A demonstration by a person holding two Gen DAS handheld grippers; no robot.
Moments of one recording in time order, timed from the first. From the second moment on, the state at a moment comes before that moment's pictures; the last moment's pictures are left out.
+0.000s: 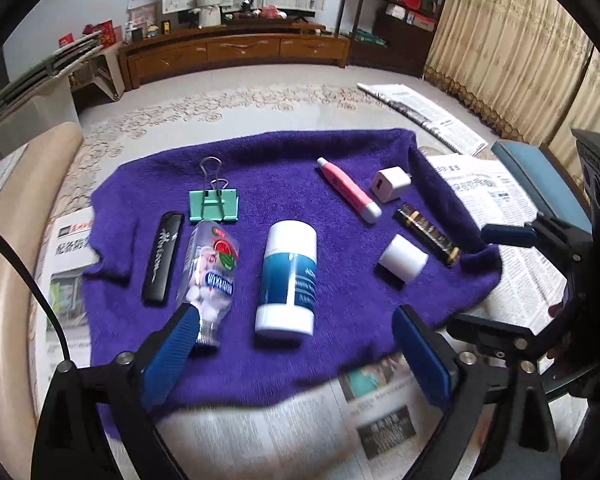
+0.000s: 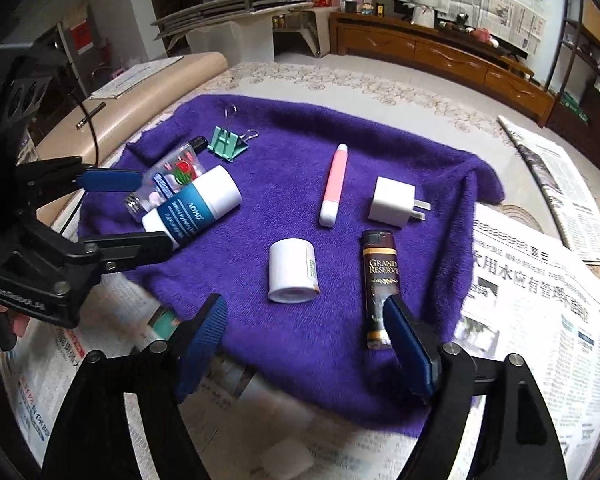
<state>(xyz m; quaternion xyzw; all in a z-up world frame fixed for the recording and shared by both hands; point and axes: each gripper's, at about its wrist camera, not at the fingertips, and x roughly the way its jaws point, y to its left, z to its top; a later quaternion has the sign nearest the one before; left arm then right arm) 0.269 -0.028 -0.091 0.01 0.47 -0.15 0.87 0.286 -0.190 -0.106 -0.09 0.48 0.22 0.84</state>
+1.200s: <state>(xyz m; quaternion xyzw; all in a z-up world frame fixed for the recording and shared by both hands) 0.114 -0.153 -0.142 0.17 0.44 -0.33 0.82 0.166 -0.362 -0.102 0.07 0.47 0.04 0.88</state>
